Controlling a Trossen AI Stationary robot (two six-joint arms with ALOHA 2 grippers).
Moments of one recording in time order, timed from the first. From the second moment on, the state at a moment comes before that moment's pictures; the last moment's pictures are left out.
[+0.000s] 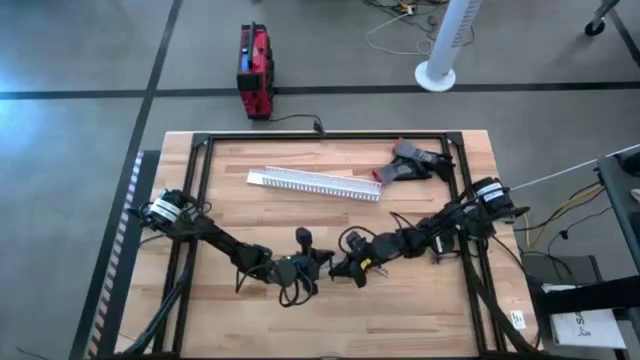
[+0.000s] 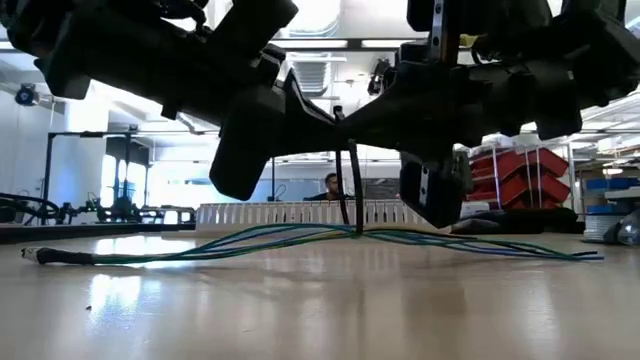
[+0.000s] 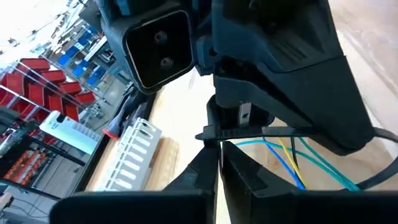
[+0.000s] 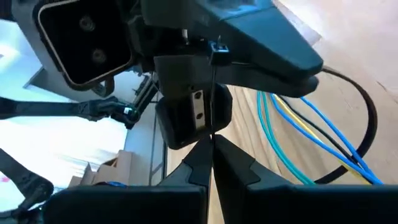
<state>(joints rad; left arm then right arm) -0.45 1.90 0.85 0.71 -0.77 0.41 0.27 1.95 0.65 1.01 -0.05 1.02</state>
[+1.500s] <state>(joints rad) -0.46 1.90 0.85 0.62 -0.83 0.45 0.15 1.94 0.65 1.03 -0.14 1.05</state>
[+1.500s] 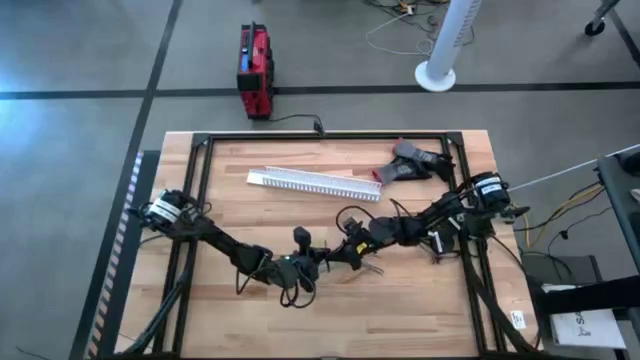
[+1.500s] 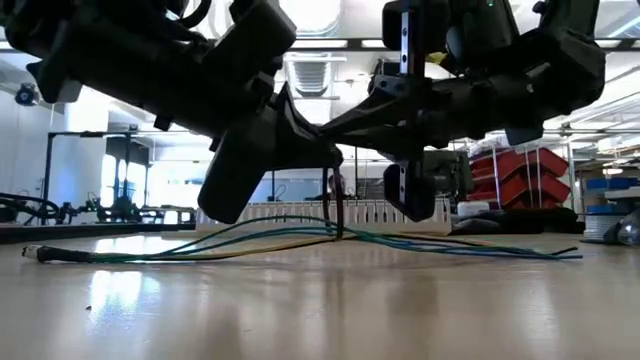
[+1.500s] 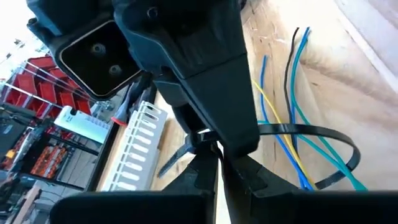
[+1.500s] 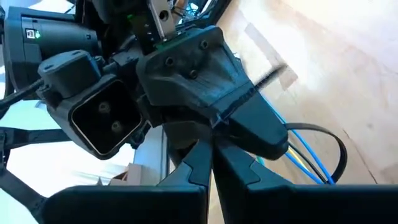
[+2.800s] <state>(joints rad) -0.46 1.90 0.85 0.61 -0.76 0.32 0.17 1.93 0.65 1.02 -0.18 0.79</state>
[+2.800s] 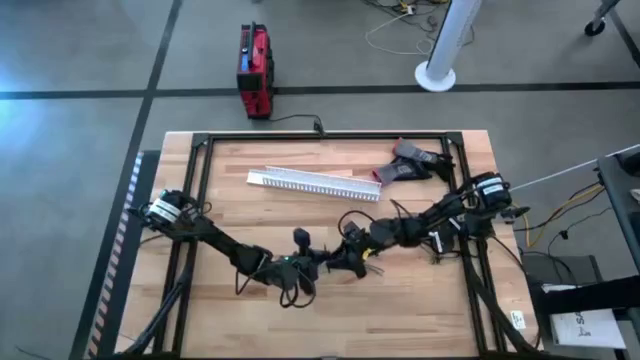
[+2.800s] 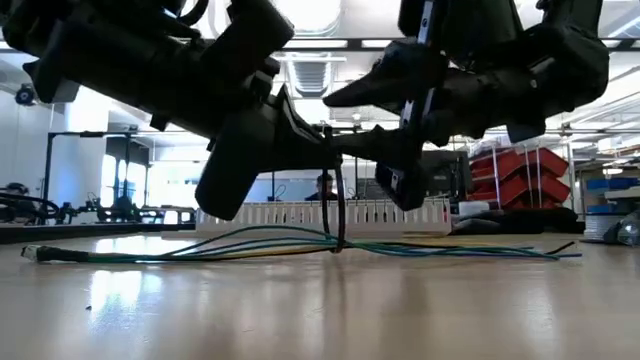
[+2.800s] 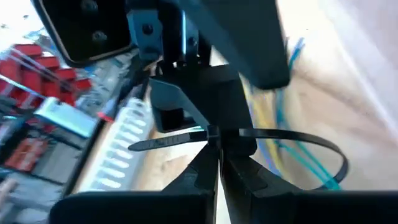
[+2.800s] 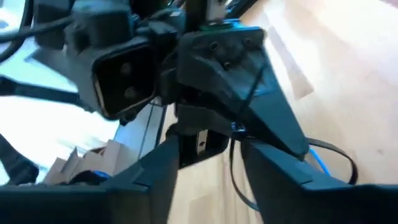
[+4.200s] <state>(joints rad) -0.40 1.90 0.85 0.55 -0.76 0.21 0.35 1.79 0.70 0.67 0.44 0.47</state>
